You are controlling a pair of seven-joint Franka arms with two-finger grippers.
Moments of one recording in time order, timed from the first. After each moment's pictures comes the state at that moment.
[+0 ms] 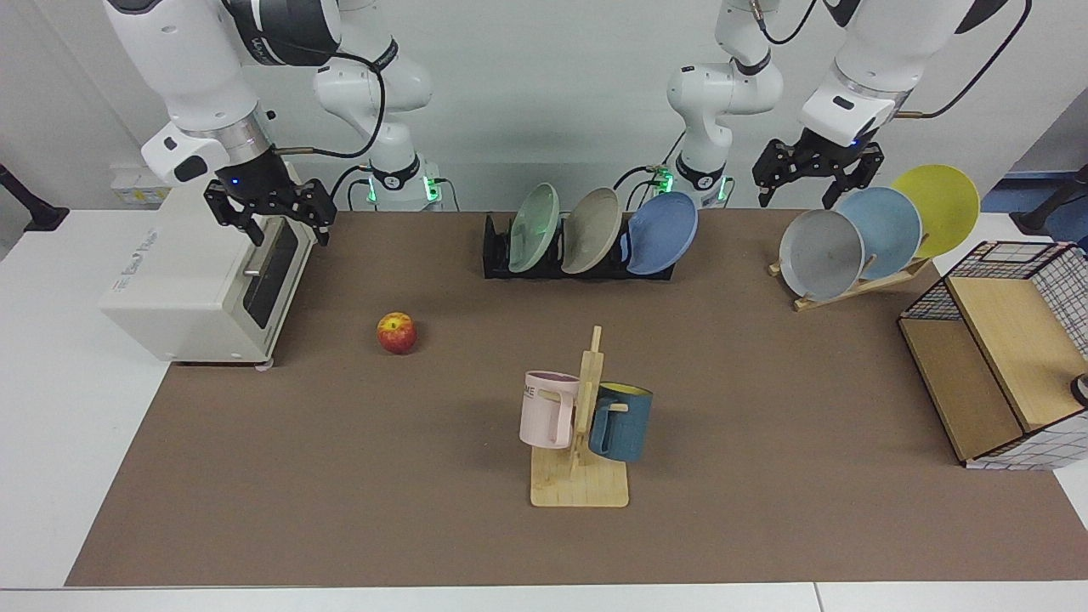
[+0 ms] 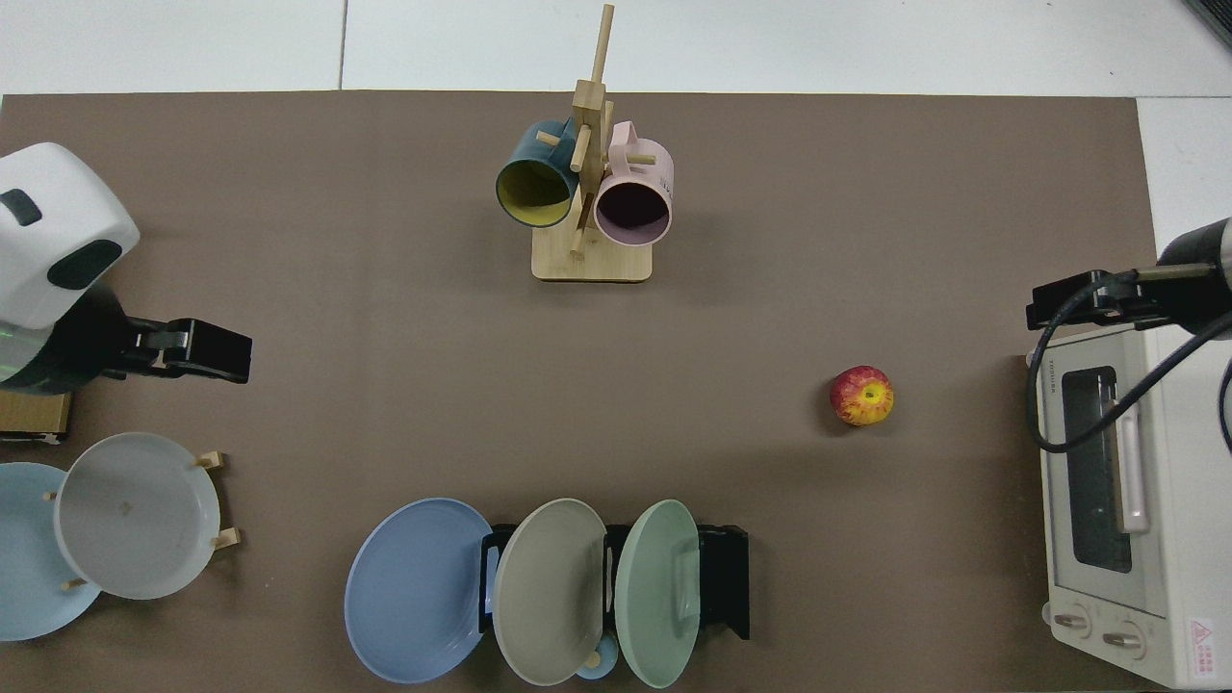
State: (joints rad) left arm -0.05 -0.03 -0.11 -1.52 -0.02 1.45 -0.08; right arm 0.10 0.01 -0.10 -1.60 0.01 1.61 0.03
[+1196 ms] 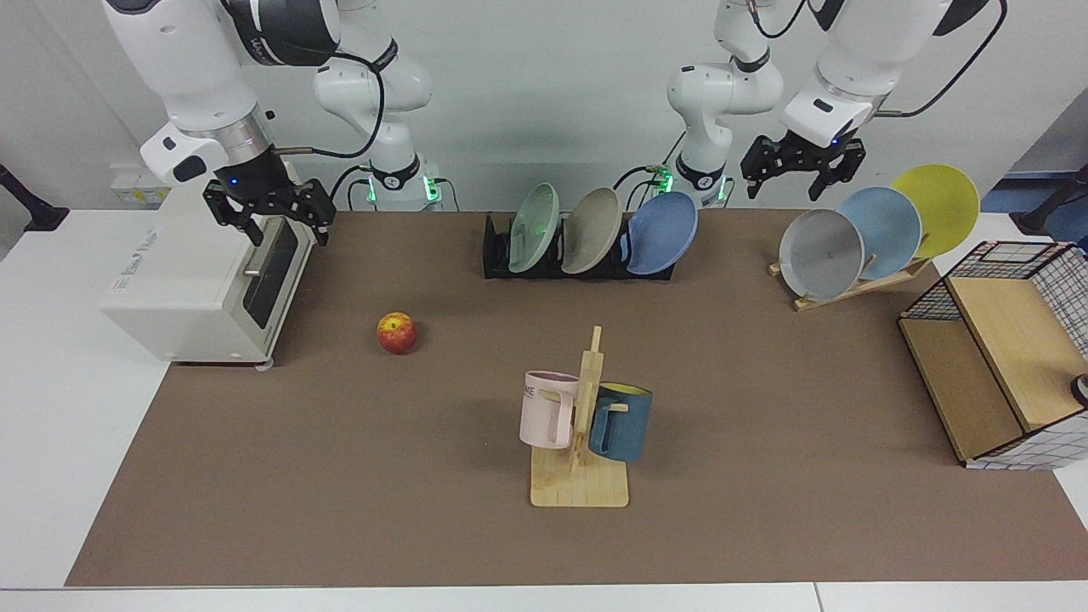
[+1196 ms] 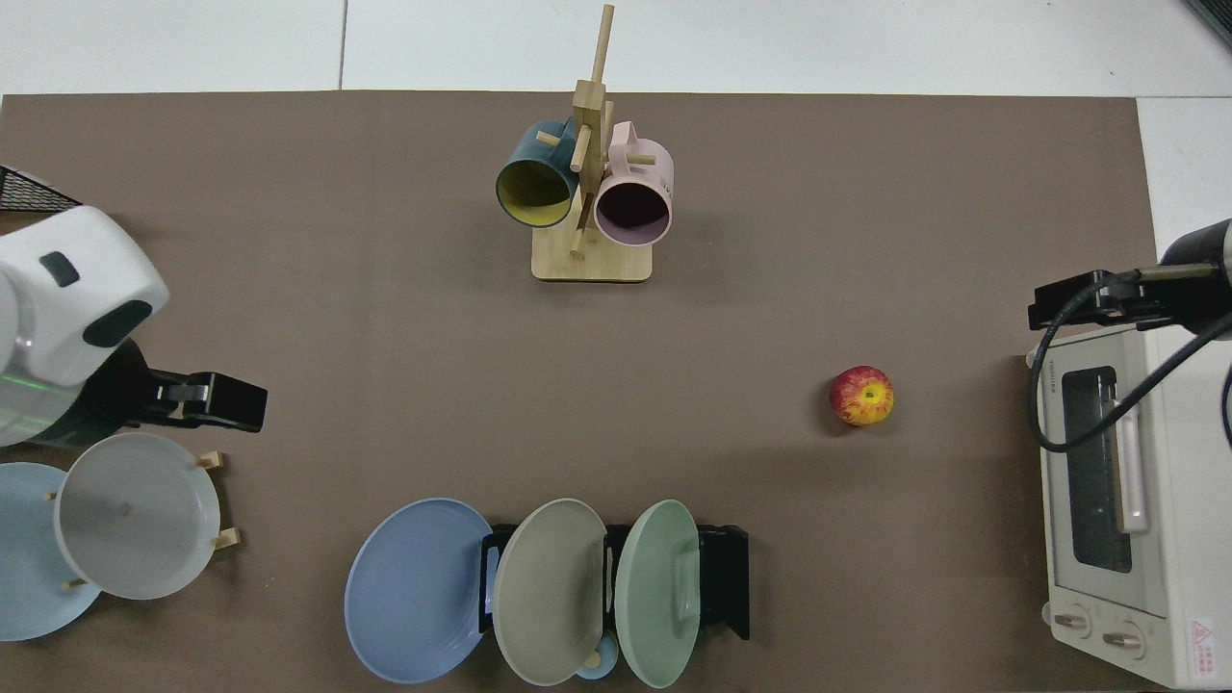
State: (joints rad) left arm -0.06 -0.20 -0.13 -1.91 -0.06 1.56 -0.03; right arm 0.10 0.01 -0.10 -1.60 0.01 1.61 0.03
